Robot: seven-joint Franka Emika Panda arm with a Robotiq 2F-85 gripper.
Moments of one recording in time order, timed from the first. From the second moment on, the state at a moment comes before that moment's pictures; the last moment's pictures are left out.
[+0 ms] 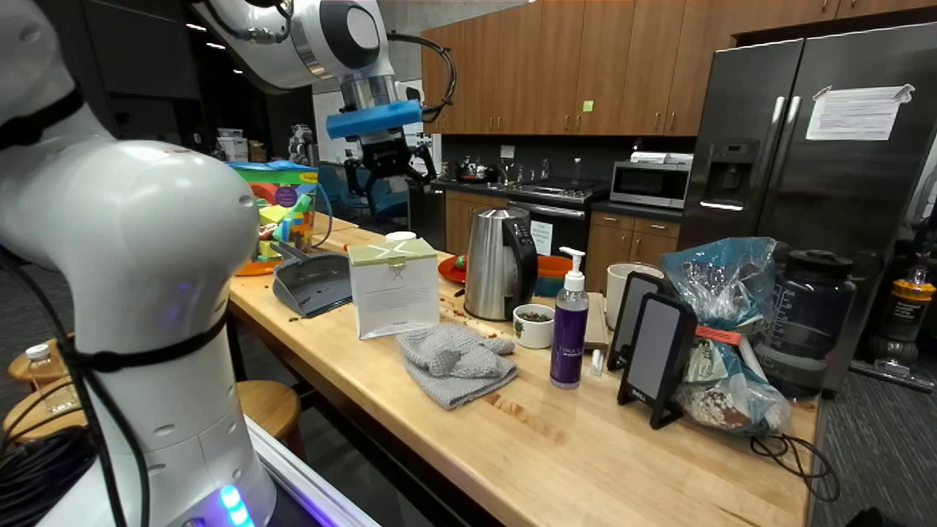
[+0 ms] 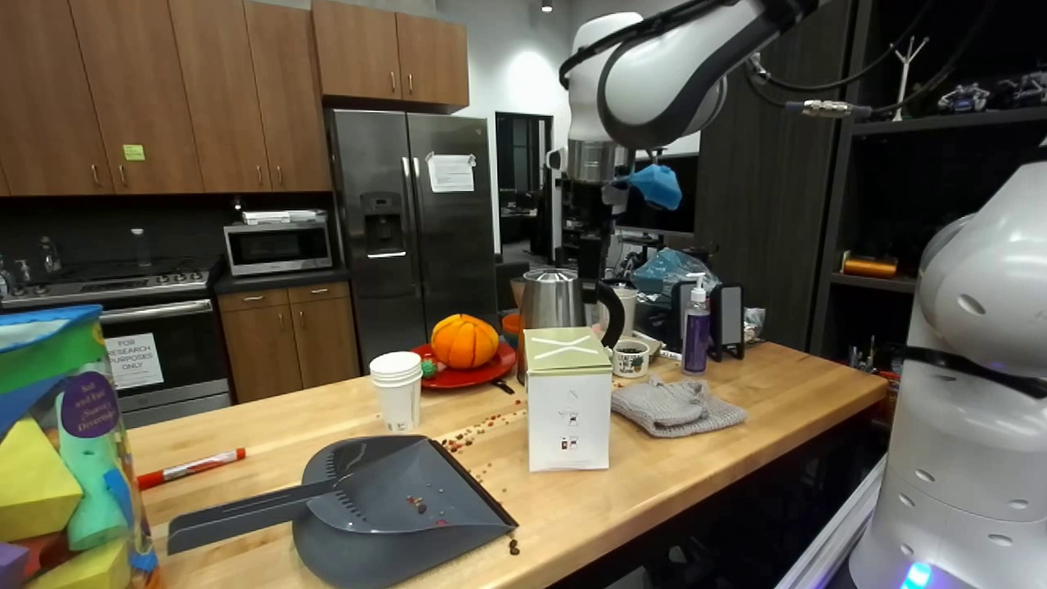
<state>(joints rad) 0.18 -0.53 0.07 -2.63 -0.14 2.26 -0.33</state>
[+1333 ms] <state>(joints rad) 0.10 -0.61 0.04 -2.68 -0.15 2.29 -0.27</state>
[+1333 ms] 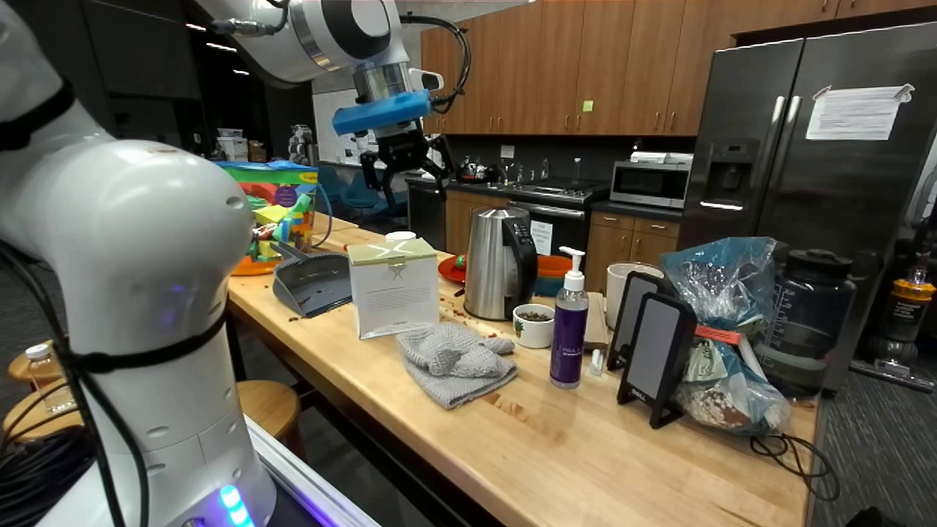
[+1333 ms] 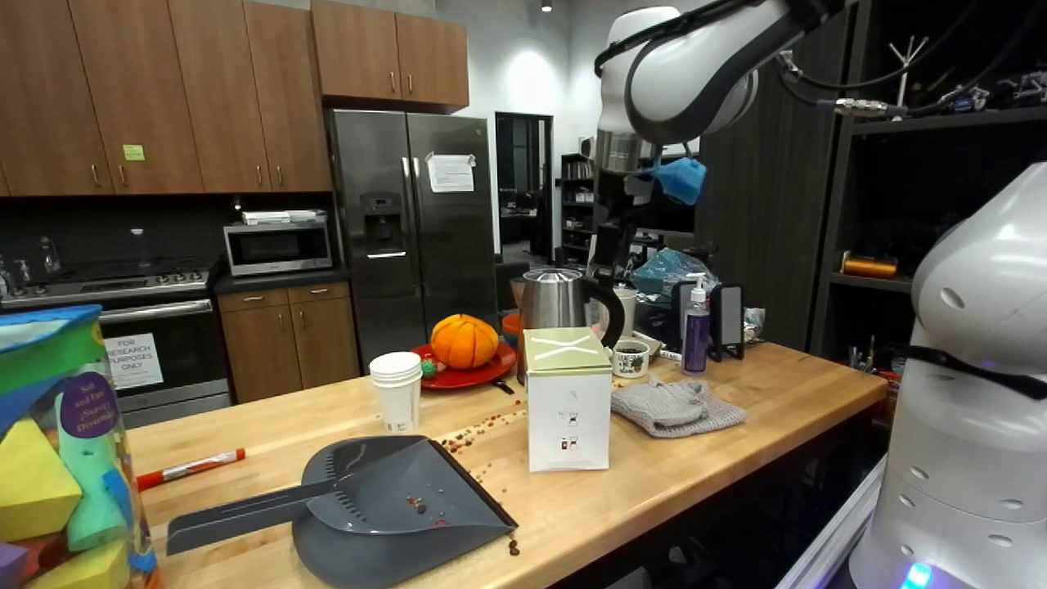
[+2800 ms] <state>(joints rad) 0.09 -0.48 -0.11 -2.70 0.04 2.11 -0.39</state>
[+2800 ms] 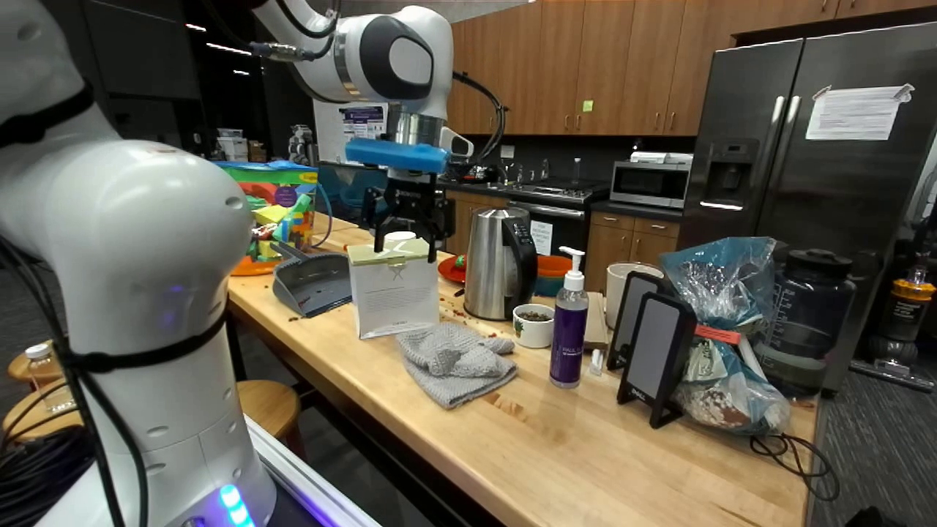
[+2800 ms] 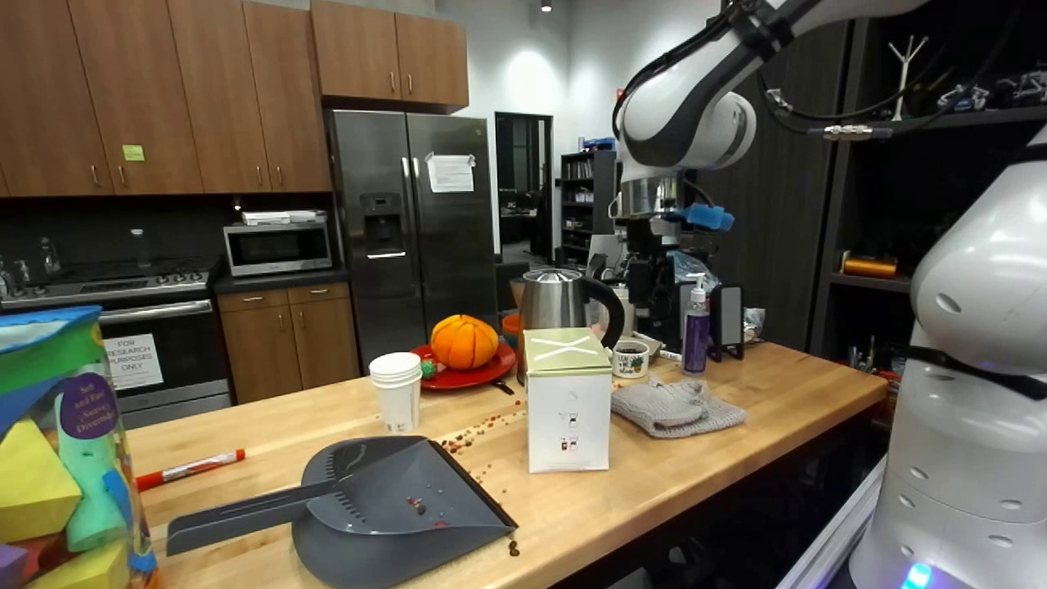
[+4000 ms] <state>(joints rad) 0.16 -0.34 -0.05 -2.71 0.23 2.37 -0.39</state>
